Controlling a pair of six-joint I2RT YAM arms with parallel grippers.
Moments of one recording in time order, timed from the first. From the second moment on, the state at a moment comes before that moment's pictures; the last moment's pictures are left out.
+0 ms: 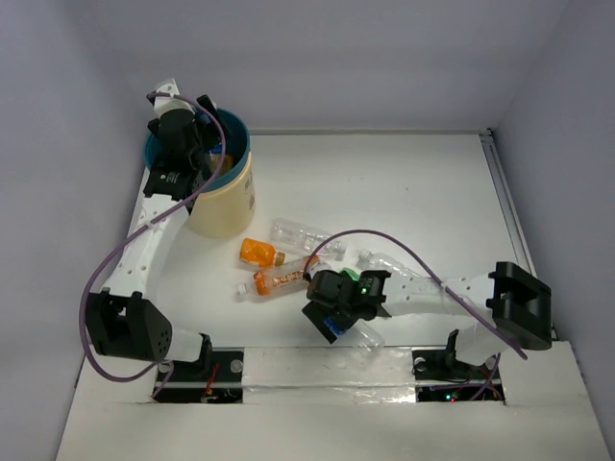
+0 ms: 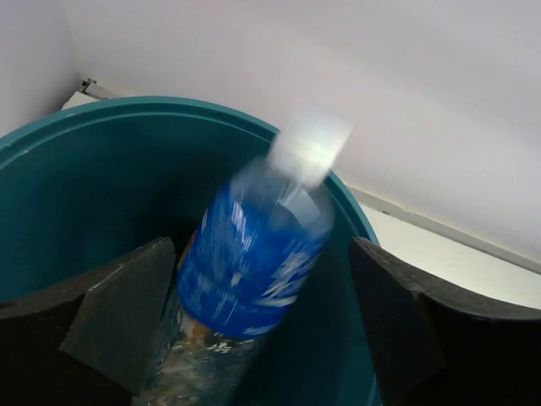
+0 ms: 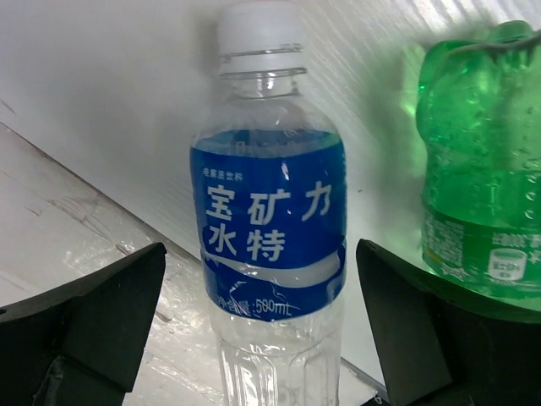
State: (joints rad) left arm -0.15 1.39 1.36 -0.16 -0.29 -0.40; right arm 1.25 1.50 0.95 -0.66 0.20 0.47
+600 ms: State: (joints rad) left arm -0.19 0.94 1.19 -0.21 0.08 -0.48; right arm 1.27 1.53 0.97 -0.61 0.17 0.47
